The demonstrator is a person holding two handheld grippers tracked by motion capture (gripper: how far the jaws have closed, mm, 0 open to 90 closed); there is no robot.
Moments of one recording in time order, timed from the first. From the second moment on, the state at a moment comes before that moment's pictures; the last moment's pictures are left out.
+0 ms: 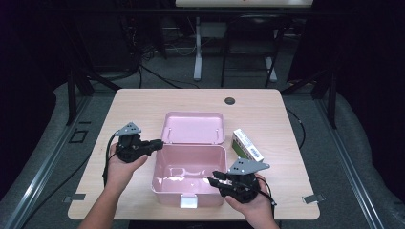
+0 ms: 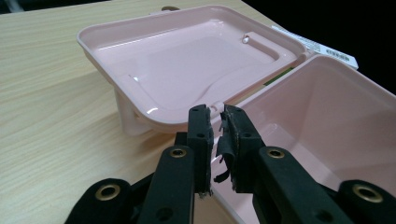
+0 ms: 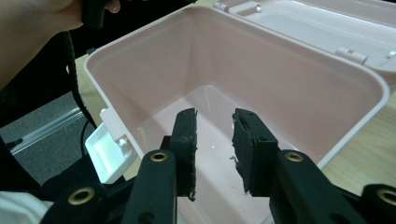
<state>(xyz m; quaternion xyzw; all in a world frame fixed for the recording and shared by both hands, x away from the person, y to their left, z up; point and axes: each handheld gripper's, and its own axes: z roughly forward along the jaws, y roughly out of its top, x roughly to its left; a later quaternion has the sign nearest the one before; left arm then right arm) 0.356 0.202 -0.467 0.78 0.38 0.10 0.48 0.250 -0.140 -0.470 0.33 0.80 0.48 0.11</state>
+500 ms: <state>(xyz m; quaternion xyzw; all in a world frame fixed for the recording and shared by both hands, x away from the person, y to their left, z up) 0.355 0.216 -0.456 0.77 0.40 0.09 0.49 0.257 -0.154 -0.445 0.36 0.80 0.47 0.13</state>
